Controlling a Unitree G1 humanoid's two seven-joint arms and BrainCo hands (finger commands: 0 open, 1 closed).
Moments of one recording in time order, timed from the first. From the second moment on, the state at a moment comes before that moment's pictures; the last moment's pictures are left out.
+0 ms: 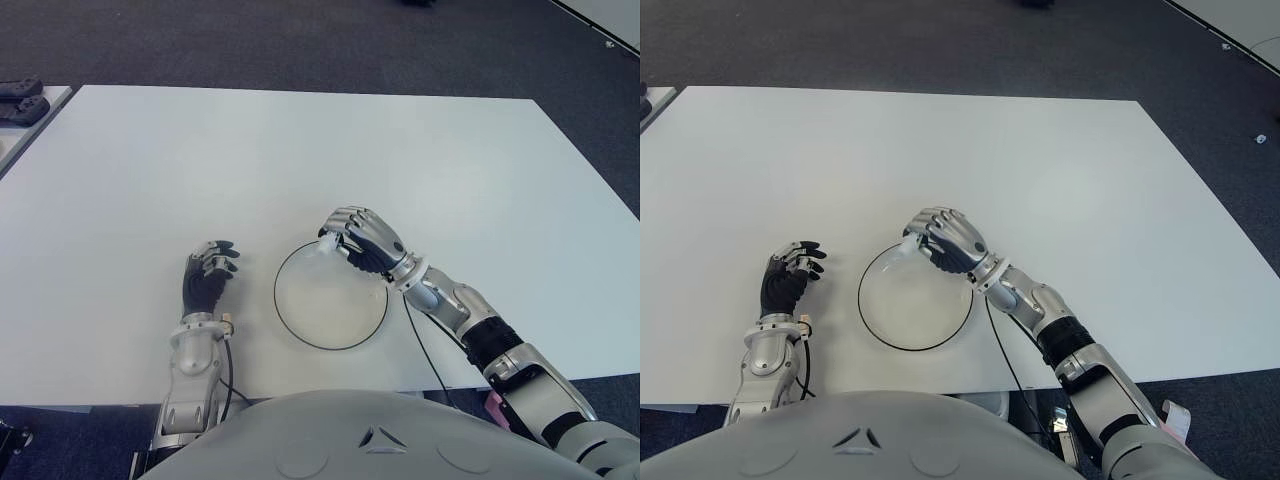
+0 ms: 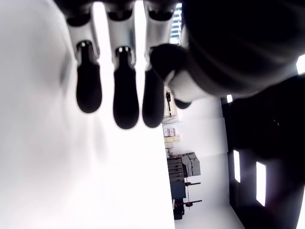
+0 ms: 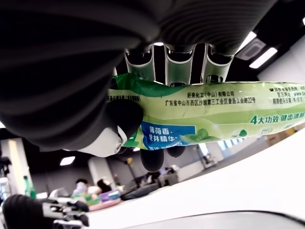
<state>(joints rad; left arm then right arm) 0.45 -0.02 0.02 -0.15 0.15 -0.06 0.18 -0.25 -0.44 0.54 0.38 -0.86 -0.74 -0.46</state>
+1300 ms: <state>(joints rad) 0.45 -0.03 0.02 -0.15 0.15 -0.06 0.18 -0.25 -0.55 0.67 0.25 -1.00 -0.82 -0.18</state>
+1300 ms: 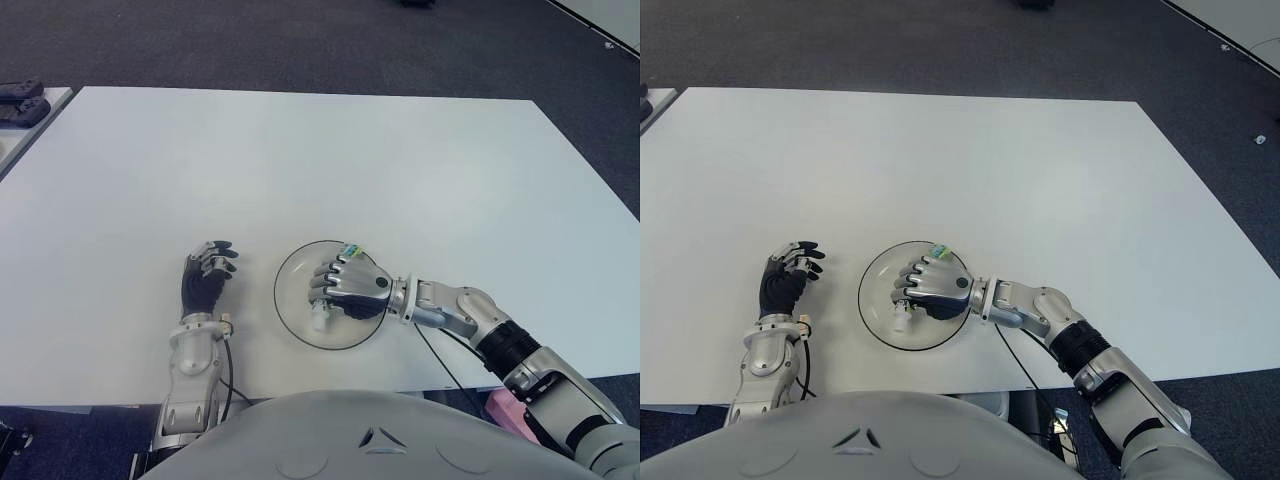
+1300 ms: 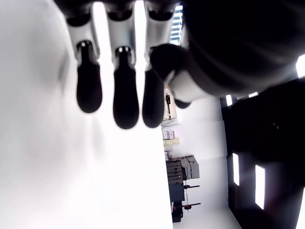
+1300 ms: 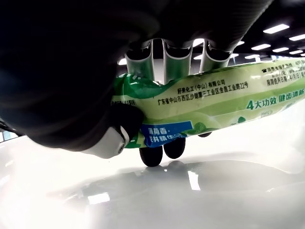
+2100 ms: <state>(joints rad) 0.45 -0.03 0.02 -0.15 0.15 -0.06 0.18 -0.24 -0.56 0.67 0.21 -0.98 -0.75 -0.11</state>
